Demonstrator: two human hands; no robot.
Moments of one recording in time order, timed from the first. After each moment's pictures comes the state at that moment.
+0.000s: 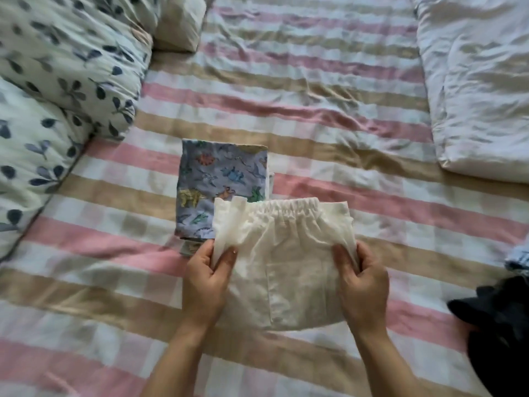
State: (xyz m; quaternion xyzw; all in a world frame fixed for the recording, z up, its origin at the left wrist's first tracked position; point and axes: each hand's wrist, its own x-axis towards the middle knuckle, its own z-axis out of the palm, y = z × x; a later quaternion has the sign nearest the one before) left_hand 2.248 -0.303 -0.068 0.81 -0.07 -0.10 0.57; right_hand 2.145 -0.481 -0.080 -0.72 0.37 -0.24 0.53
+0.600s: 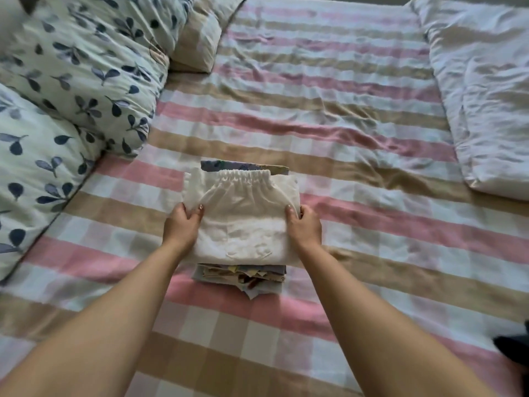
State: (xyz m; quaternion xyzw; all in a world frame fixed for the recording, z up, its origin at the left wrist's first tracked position) left_hand 2.424 -0.280 -0.147 0.91 0.02 -0.13 0.39; right_hand 2.320 -0.476 -0.158 -0.74 0.41 -0.06 0.54
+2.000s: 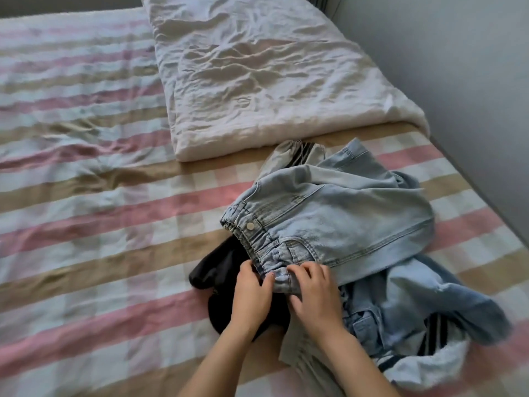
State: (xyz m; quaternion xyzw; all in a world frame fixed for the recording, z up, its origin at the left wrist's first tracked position) left_hand 1.891 -0.707 -0.135 0.82 -0.23 -0.35 0.38; right_hand 1.774 -0.763 -0.128 -0.87 0.46 0.00 0.19
